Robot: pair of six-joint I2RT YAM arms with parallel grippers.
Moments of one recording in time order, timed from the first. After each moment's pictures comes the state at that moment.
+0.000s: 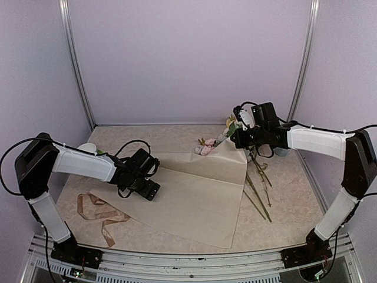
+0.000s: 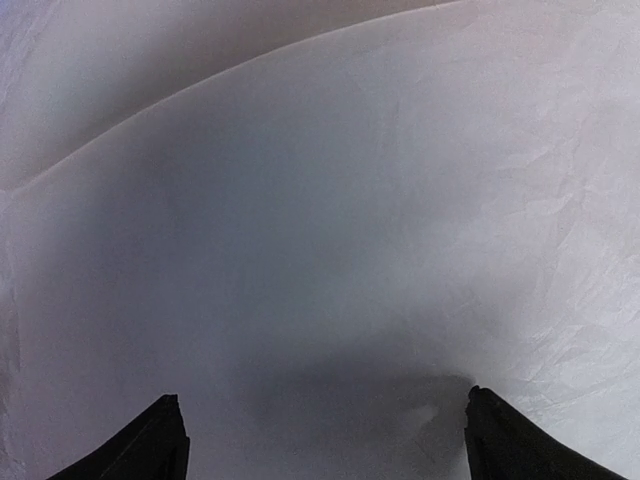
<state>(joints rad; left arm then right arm) -0.75 1.73 0.91 -0.27 -0.33 -0.10 0.49 1.64 1.19 -0.15 -0.11 0.13</state>
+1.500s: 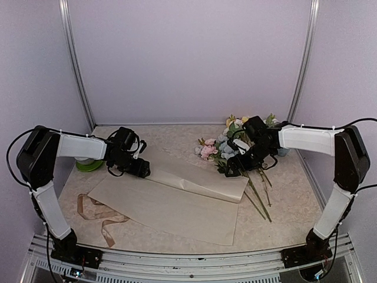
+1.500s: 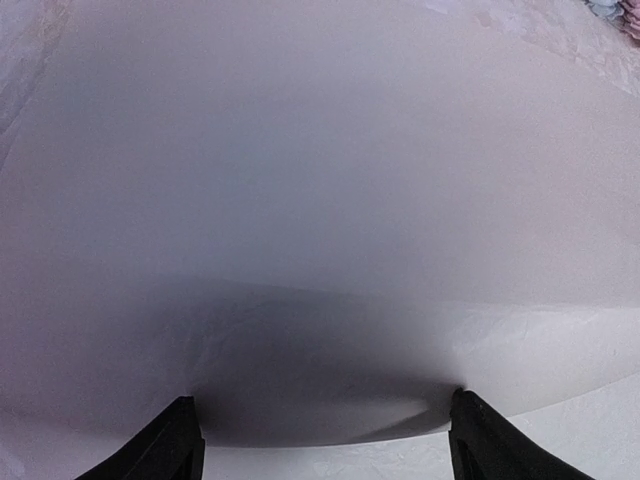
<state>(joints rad) -0.44 1.81 1.07 -0.29 0.05 -0.09 0.51 1.76 1.27 -0.64 -0.26 0.04</state>
